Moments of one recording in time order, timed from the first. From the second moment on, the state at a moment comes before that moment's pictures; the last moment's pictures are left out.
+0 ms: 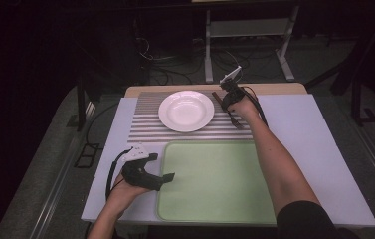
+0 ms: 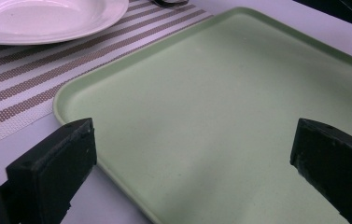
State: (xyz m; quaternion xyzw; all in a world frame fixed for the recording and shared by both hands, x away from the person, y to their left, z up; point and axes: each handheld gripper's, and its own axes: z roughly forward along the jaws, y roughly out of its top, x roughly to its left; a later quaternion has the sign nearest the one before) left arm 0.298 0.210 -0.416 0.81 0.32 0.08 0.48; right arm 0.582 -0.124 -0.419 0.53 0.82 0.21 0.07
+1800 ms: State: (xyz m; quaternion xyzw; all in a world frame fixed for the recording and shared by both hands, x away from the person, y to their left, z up) left arm 0.297 0.203 -0.414 0.80 0.32 0.09 0.49; right arm 0.363 -0.211 -0.356 0.36 0.81 0.46 0.07
